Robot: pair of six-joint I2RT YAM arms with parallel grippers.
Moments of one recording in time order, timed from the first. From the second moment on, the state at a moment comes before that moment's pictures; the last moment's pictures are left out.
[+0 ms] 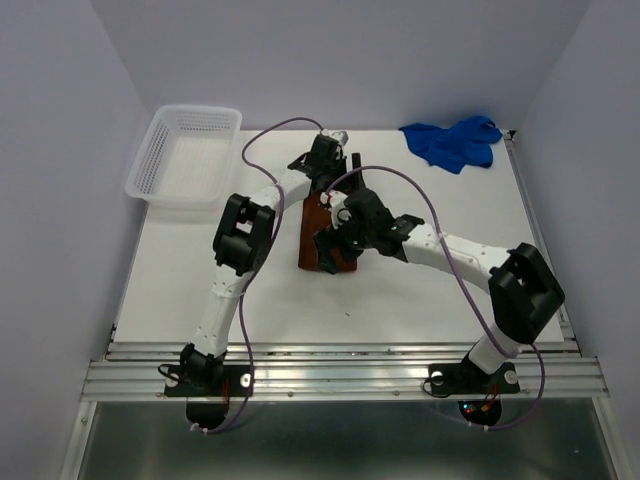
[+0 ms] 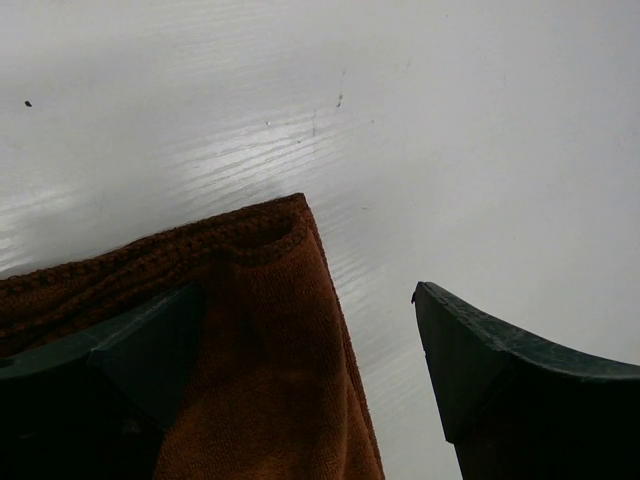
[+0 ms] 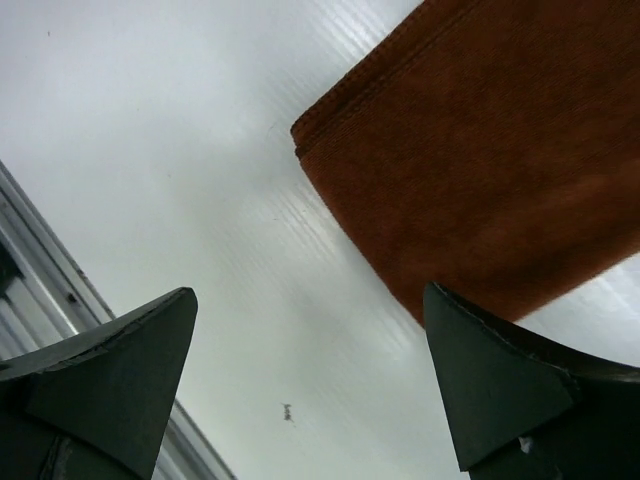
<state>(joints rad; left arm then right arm) -0.51 2.43 1.99 -0.24 0.22 -0.47 0.76 1.68 1.16 -0.28 -0.31 0.19</state>
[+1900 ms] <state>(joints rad) -0.31 1.53 1.05 -0.31 -0.06 -0.65 0.88 1.83 1.16 -0.40 0.12 -0.29</state>
